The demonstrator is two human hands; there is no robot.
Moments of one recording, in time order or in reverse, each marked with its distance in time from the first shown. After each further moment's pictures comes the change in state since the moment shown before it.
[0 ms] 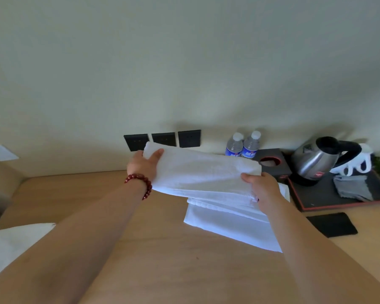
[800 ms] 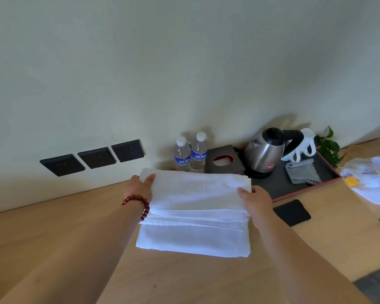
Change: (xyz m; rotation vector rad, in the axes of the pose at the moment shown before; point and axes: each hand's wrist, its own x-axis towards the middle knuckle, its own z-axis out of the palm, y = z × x) left_hand -0.012 0.021 0.177 0.274 -0.237 -0.024; right_hand 0.084 0.056 -0.116 -0.194 0.256 0.010
